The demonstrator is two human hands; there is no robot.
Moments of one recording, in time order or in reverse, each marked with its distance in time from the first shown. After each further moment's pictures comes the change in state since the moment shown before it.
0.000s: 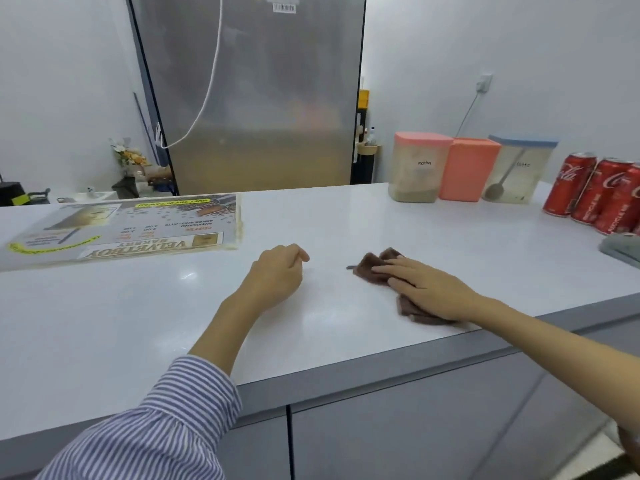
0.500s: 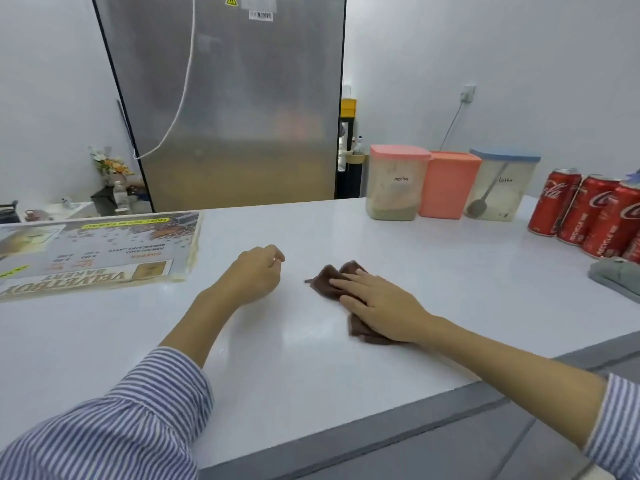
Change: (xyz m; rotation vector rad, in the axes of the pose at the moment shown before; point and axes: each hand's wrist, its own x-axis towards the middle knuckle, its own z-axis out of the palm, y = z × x) left_hand 0.079 0.025 0.019 0.104 -0.057 -0.022; right_hand 0.041 0.018 0.003 -0.024 0.063 -0.003
